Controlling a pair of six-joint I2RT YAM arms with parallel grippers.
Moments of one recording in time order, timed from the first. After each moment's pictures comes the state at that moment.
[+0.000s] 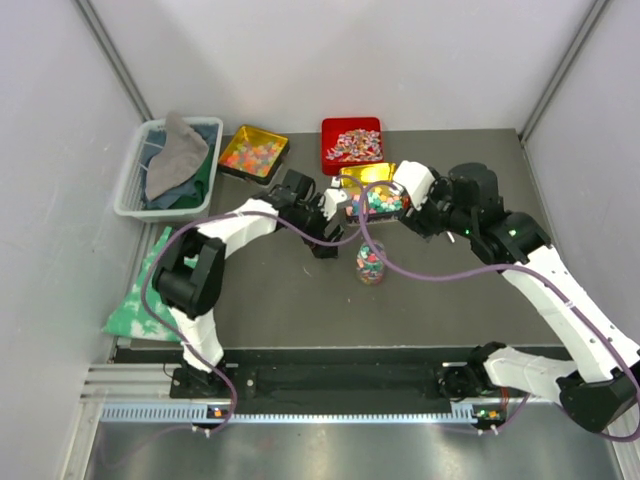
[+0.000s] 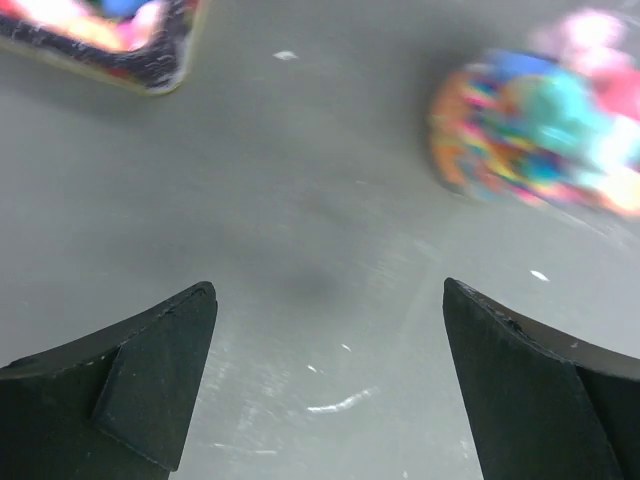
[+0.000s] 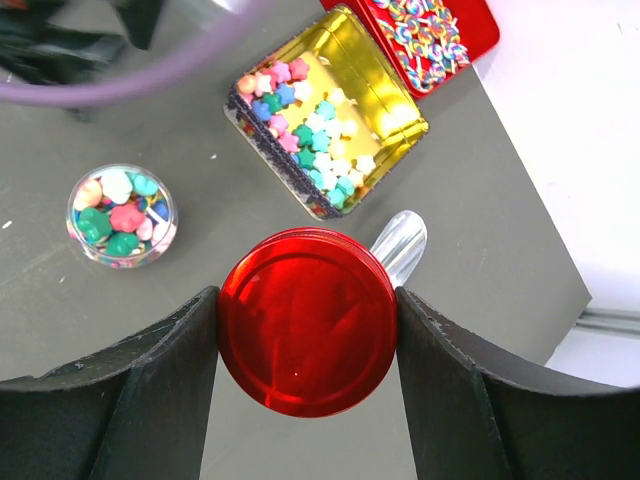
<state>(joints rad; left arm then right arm) -0.50 1.91 1.35 -0.45 0.55 0.37 0.53 1.10 1.24 -0.68 -0.06 -0.59</state>
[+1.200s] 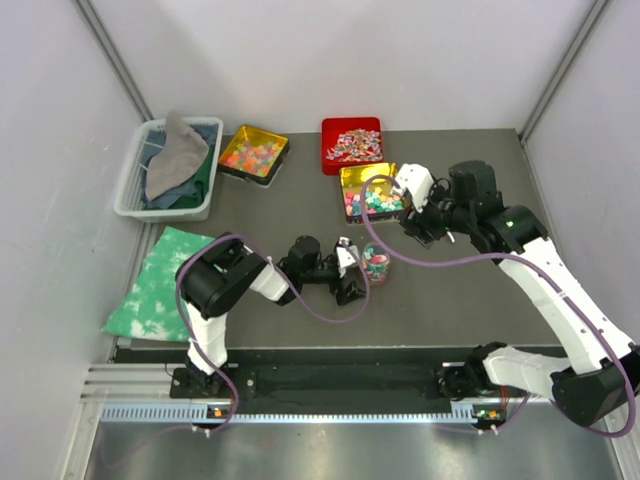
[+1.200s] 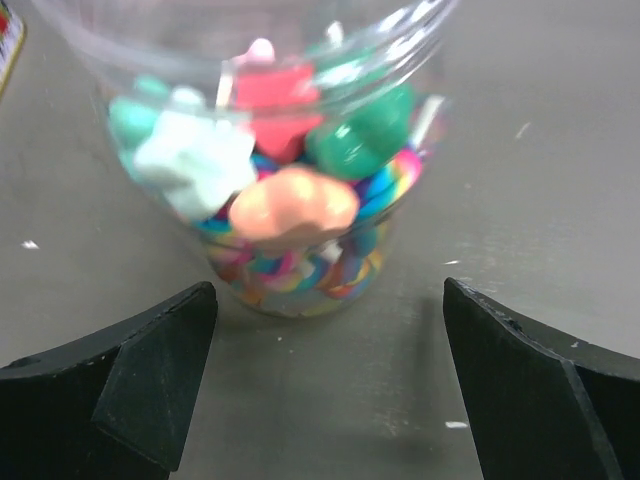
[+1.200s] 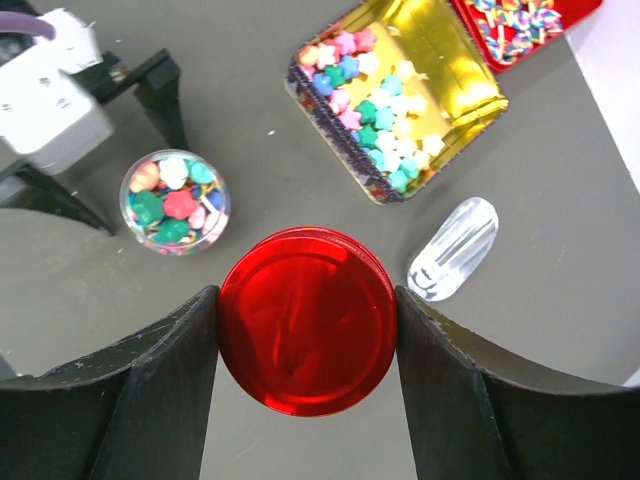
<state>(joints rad) -0.72 1.92 0.65 0.89 0.66 0.24 0.45 1.13 1.25 -0.76 -0.21 -0.57</state>
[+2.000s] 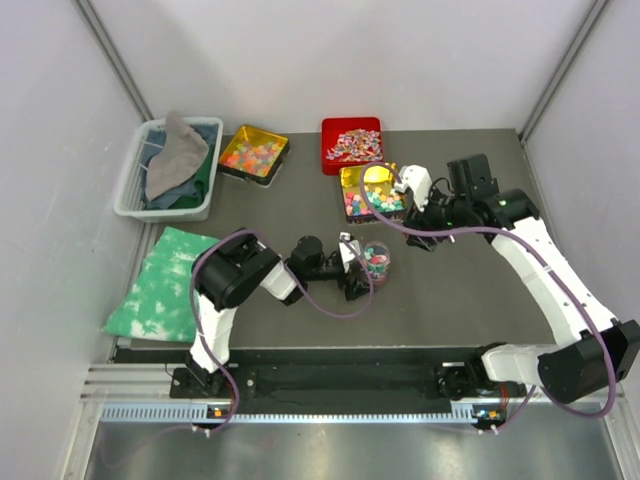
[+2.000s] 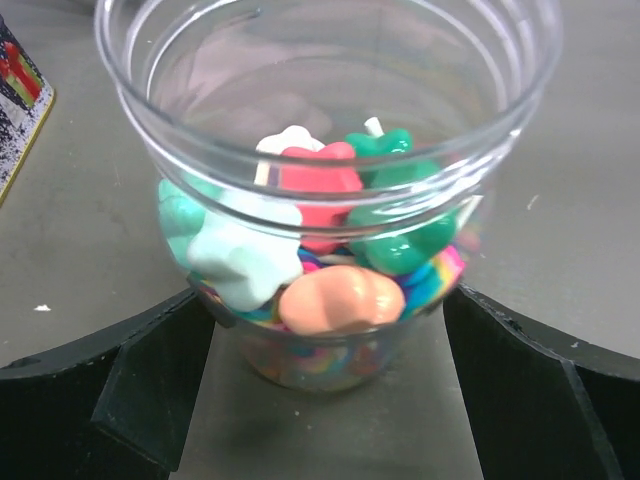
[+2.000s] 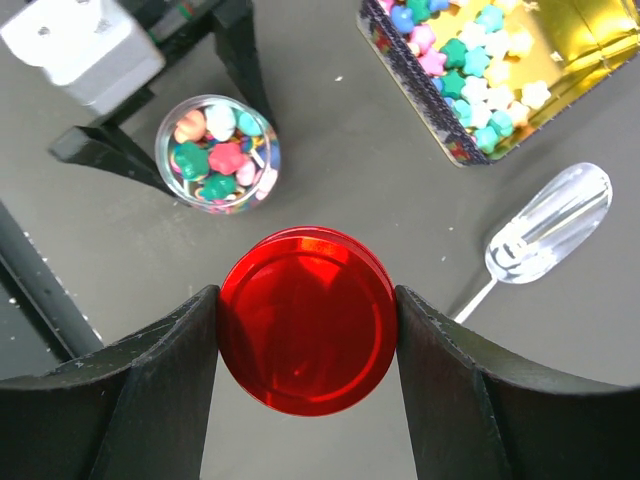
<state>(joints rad) -0.73 2.04 0.70 1.12 0.67 0.12 0.35 1.25 1.30 -0.92 -0.37 -0.60</state>
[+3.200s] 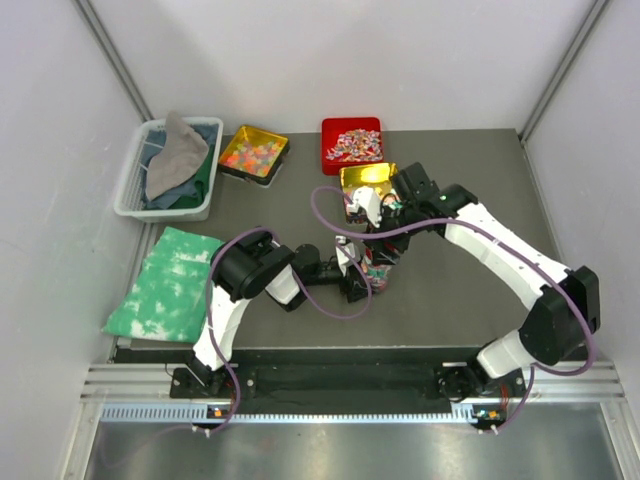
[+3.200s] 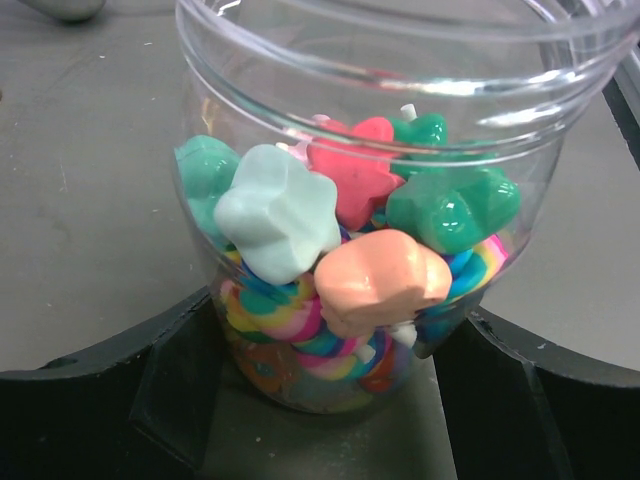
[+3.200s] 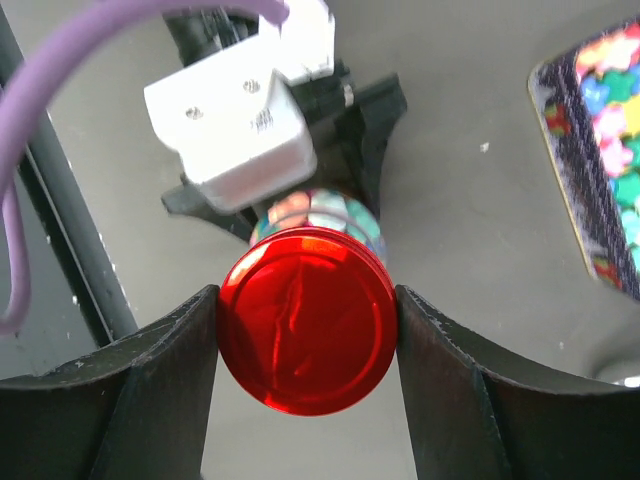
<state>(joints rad) -0.73 2.20 0.70 1.41 0.73 -0.05 0.58 1.47 1.32 -0.89 -0.42 -0.58</state>
